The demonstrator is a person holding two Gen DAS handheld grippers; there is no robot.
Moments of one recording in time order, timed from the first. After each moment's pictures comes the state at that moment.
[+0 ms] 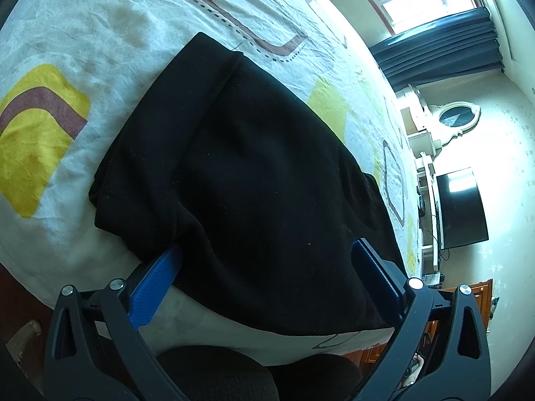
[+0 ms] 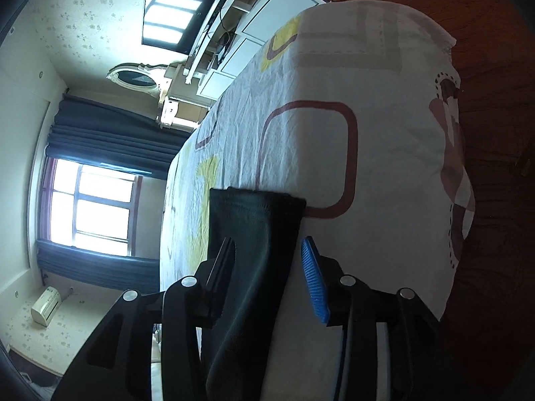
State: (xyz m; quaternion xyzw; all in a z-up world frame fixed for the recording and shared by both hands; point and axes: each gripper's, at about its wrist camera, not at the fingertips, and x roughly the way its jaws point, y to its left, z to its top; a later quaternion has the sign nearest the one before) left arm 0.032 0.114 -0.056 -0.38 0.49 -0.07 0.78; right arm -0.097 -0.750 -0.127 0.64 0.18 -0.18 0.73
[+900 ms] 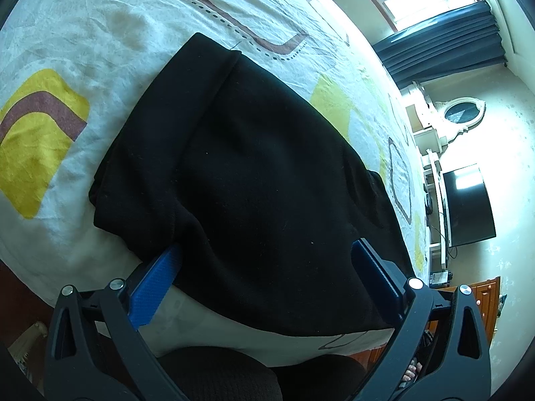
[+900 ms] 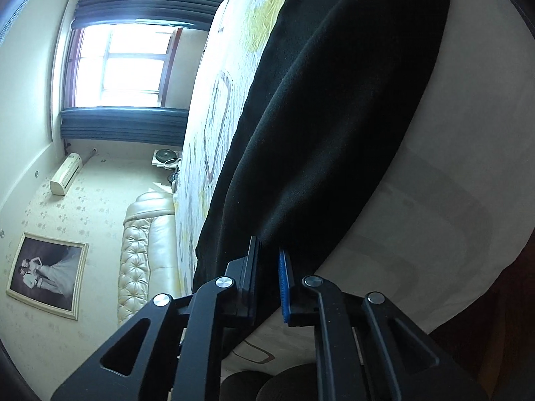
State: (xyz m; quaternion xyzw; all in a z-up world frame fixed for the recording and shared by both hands) left arm 0.037 0.107 -0.055 -0.37 0.50 -0.06 0.78; right arm -0.030 -0.589 -0.146 0.59 0.37 0.07 0.72
